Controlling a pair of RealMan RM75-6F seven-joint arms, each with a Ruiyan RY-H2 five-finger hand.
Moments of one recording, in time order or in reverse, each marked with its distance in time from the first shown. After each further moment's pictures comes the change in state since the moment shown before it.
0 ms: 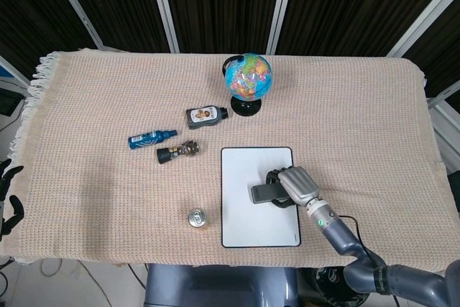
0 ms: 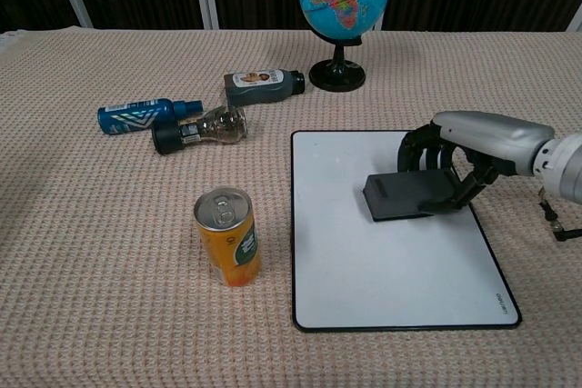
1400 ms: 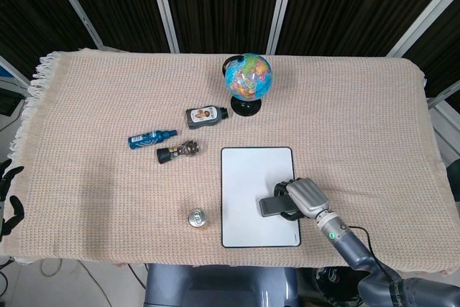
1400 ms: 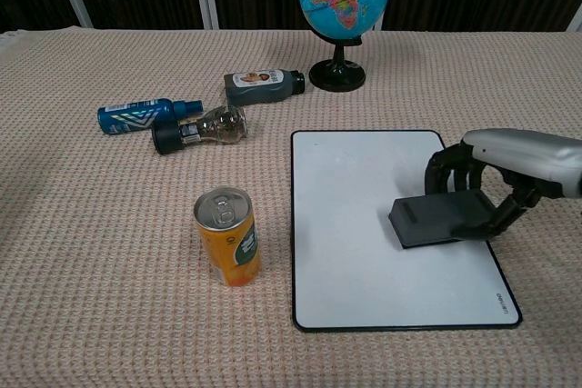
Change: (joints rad) left arm 0.001 0.001 0.003 0.001 0.004 0.001 0.001; right arm -0.060 0.119 -0.068 -0.148 -0.059 0.076 0.005
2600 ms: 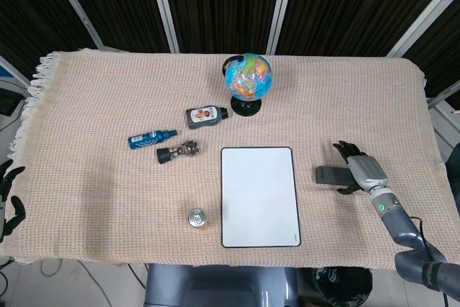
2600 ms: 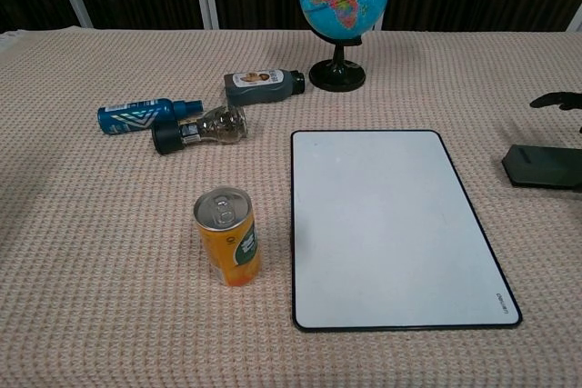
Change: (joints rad) left arm 0.000 -0.005 0.000 -0.002 -0.001 0.002 0.013; right arm -0.017 0.103 0.050 0.299 0.097 -0.148 0.218
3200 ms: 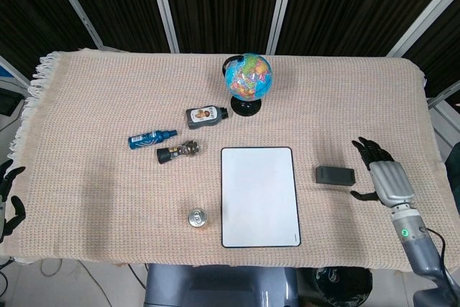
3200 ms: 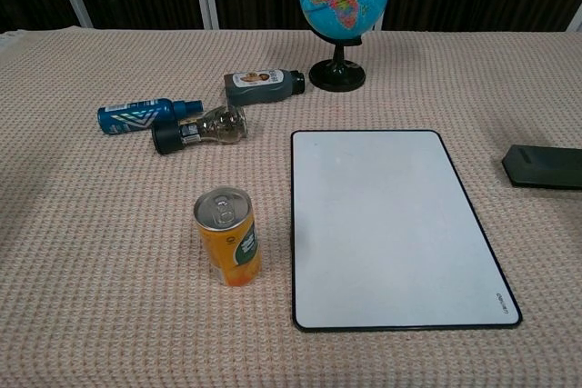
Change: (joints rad) left arm 0.001 -0.001 0.001 0.000 0.006 0.005 0.004; right arm -0.202 0.155 -0.011 -0.334 -0.084 0.438 -0.158
